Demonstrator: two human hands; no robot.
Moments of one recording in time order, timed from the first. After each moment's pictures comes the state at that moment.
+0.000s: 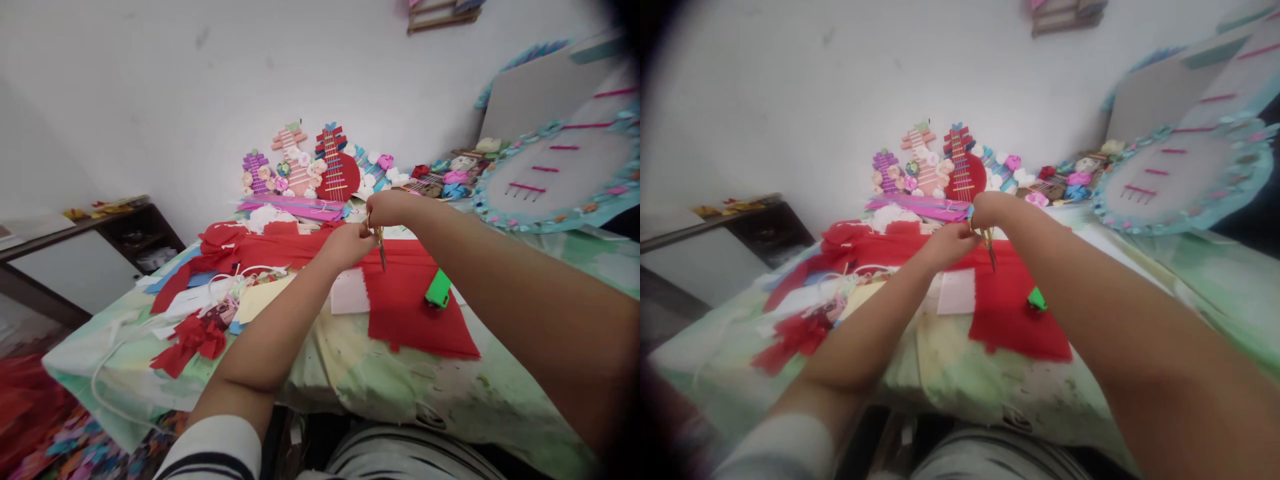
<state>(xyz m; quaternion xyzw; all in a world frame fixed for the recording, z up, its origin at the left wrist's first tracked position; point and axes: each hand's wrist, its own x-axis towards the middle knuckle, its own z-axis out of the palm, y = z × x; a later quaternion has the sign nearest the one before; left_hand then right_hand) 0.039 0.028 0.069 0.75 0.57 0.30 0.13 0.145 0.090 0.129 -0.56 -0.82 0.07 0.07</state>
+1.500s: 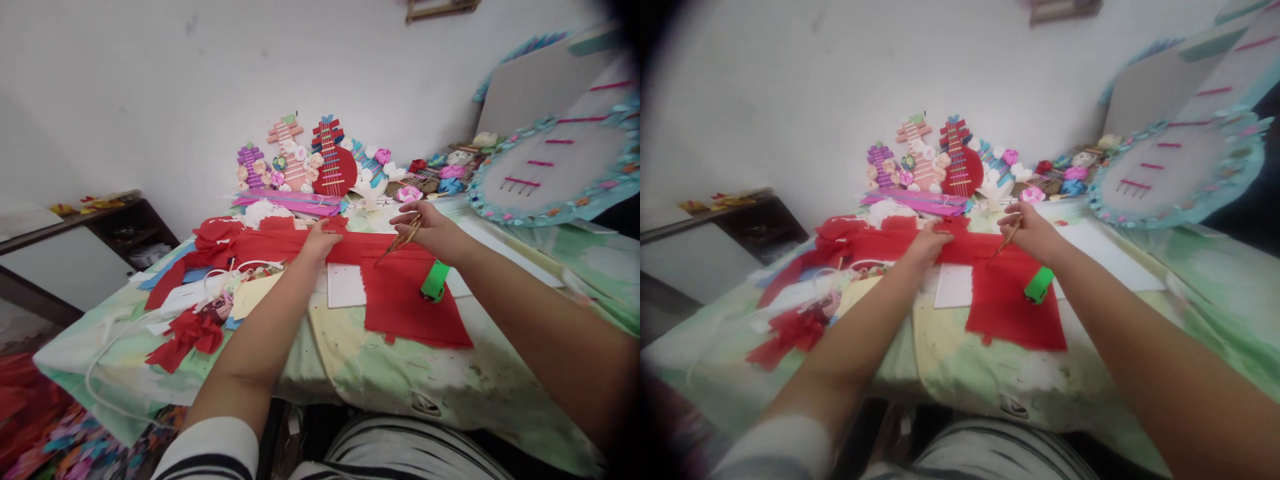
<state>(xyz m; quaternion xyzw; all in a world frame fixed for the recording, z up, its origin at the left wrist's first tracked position) 0.003 0.069 0.024 0.56 0.66 0.42 0.27 0.222 0.073 0.042 -0.42 -0.70 0.36 0.46</state>
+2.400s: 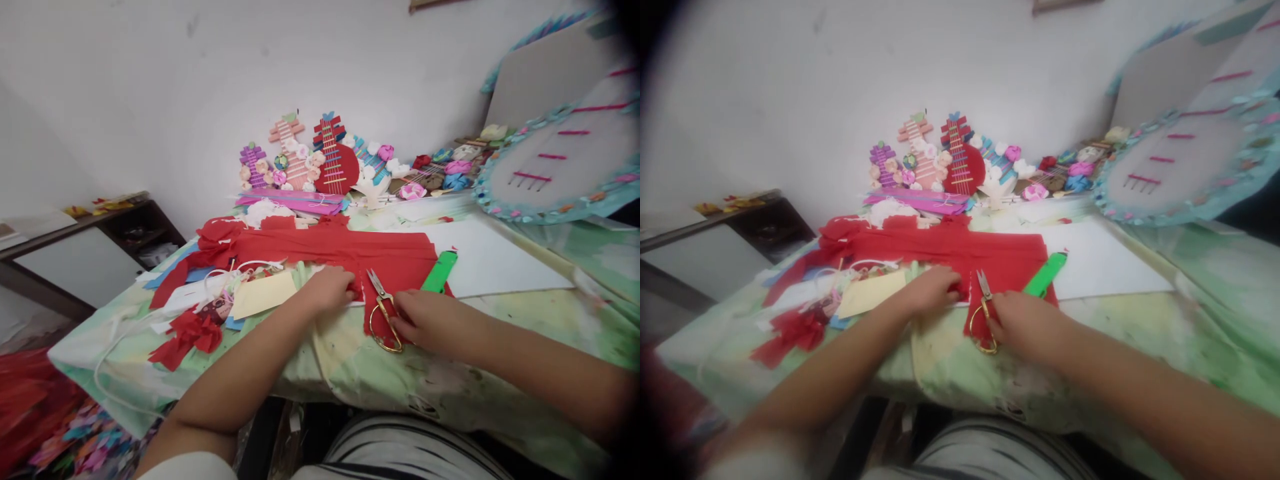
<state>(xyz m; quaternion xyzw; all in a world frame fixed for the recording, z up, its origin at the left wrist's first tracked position) 0.019 -0.012 0.021 0.83 0.56 0.01 0.03 0.213 -0.037 0.033 -0.46 -0.88 0.11 -0.01</state>
